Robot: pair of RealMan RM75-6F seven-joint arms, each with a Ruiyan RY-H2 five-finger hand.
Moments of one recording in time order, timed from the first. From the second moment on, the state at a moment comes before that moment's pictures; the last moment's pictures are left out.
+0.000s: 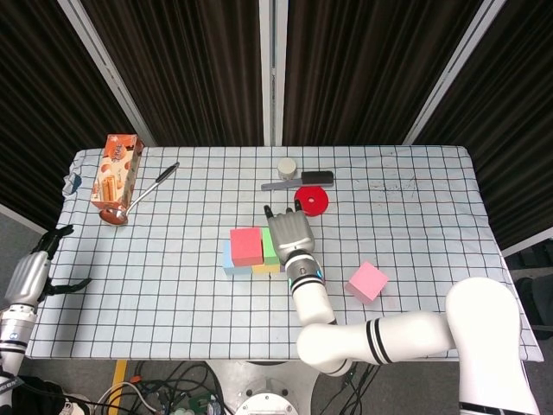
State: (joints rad) left arm -0.23 -1.22 -0.10 -1.36 1.37 1.22 -0.48; right arm 1.41 -1.57 0.42 -1.82 0.13 1.34 -1.16
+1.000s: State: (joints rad) left arm -0.23 -1.22 -0.10 -1.36 1.37 1.21 -0.50; right arm 1.40 -1.55 0.43 -1.82 0.13 1.30 -1.17
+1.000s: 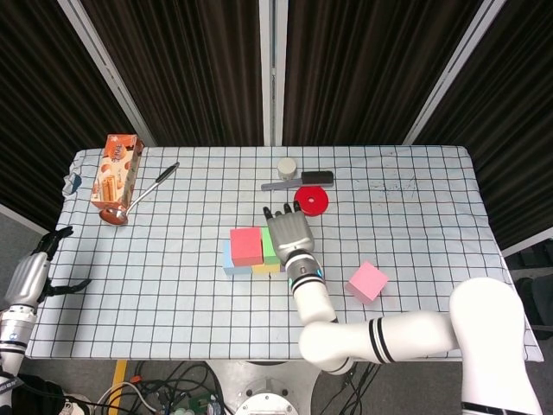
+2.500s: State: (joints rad) left arm -0.28 -1.27 -0.13 -1.54 1.27 1.20 -0.16; right arm 0.74 -0.90 0.11 -1.81 -1.35 0.72 -0.38
